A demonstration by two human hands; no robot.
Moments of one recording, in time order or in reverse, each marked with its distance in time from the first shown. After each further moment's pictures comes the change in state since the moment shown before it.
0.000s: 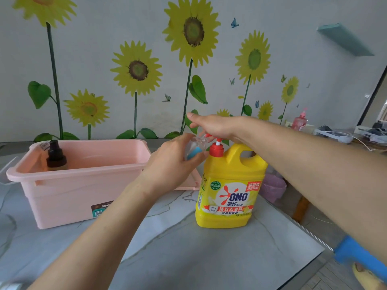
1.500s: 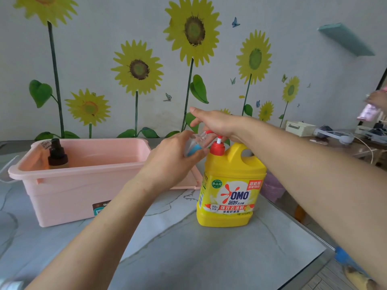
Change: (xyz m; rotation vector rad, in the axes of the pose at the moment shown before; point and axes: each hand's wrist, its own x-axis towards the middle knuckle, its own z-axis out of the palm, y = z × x) left_hand 0.004 -0.003 -0.002 0.024 0.009 -0.005; right_hand 0.003 0.003 0.000 0.078 0.063 -0.026
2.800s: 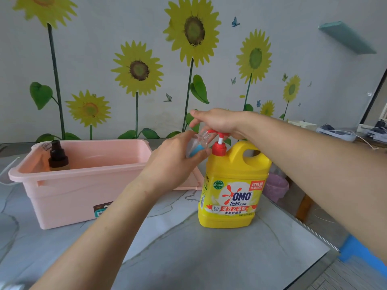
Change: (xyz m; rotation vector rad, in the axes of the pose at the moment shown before) left_hand -0.002 0.001 0.000 -0.018 -0.007 0.014; right_hand 0.003 -0.001 -0.003 -0.029 -0.025 -0.005
